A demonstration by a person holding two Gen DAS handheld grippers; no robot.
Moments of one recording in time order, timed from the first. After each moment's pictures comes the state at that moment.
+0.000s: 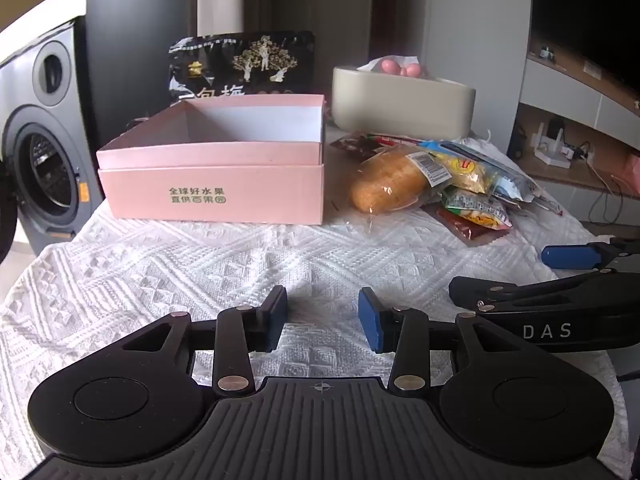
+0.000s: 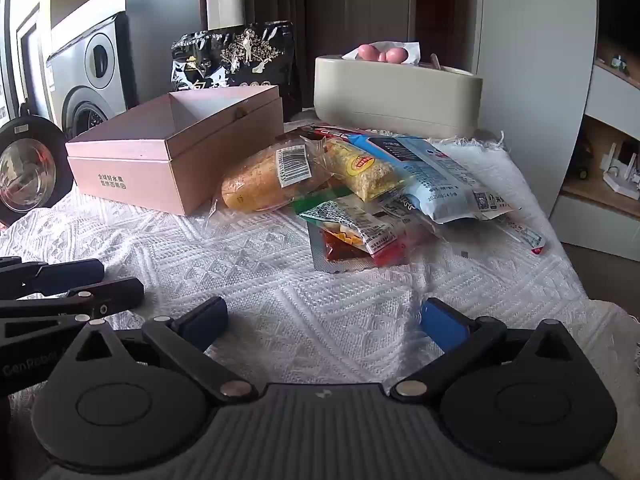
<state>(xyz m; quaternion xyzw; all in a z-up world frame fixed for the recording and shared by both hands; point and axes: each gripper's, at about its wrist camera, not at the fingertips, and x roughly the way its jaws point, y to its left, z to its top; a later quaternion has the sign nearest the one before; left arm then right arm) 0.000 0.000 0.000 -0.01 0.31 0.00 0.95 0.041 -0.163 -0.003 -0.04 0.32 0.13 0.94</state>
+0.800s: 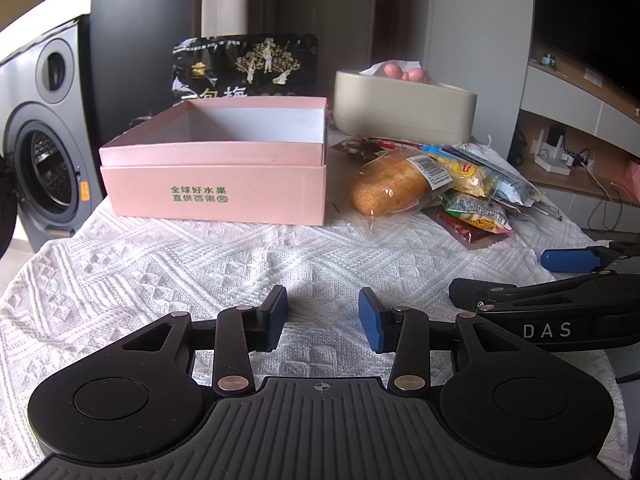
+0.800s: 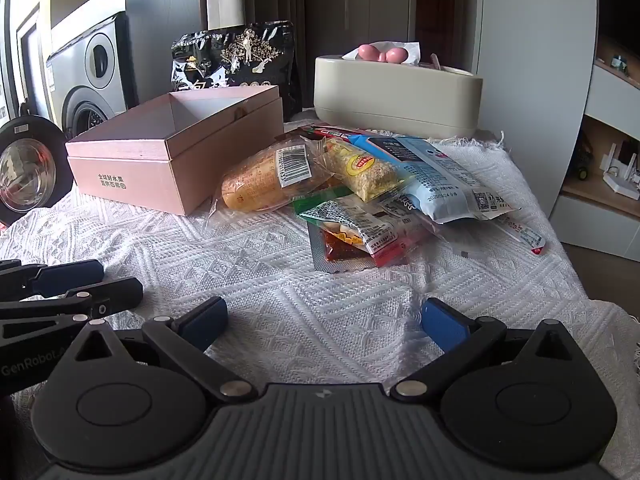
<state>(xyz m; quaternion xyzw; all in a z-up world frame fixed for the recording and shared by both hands) -0.004 0.004 0.001 -0.02 0.30 0.00 0.95 0.041 -0.163 -0.003 -0.04 0.32 0.13 0.94</state>
